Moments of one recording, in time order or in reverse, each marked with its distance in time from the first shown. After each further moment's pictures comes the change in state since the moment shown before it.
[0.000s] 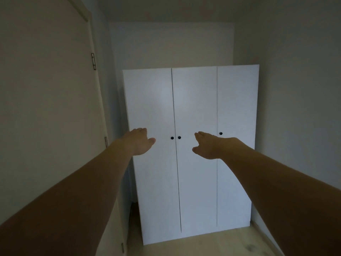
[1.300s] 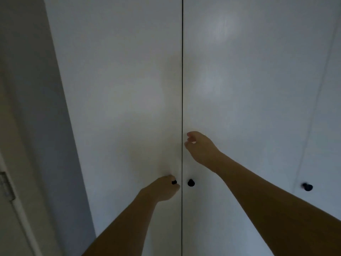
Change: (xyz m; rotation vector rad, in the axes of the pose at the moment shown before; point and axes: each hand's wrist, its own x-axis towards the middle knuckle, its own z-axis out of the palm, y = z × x) left_hand 0.712 -0.021 0.311 -0.398 -0.235 -0.116; right_hand 0.740 0.181 0.162 0.848 0.102 -0.110
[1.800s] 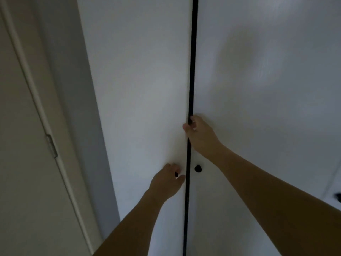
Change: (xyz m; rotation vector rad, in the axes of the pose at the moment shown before) left_hand -0.030 0.010 0.057 -0.012 0.463 -0.170; right_hand 0.008 0.020 0.010 0.136 -0.107 -0.225
